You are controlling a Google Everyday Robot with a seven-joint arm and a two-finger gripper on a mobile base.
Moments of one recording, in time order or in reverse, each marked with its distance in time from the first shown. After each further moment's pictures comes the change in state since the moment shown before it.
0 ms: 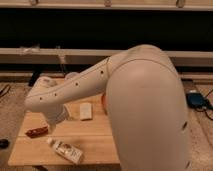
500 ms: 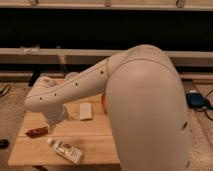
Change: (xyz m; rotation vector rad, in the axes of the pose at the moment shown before) arm 0.000 0.000 0.000 0.001 0.000 -0.001
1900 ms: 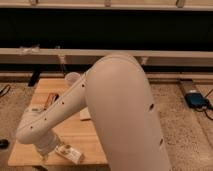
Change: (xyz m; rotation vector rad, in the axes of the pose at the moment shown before) arm 0.079 0.087 0.072 -0.072 0.115 -0.289
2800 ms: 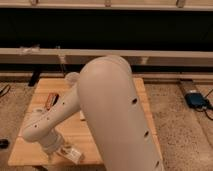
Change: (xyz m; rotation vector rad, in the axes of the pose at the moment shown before) arm 0.003 -0.018 0.030 0.032 0.082 0.027
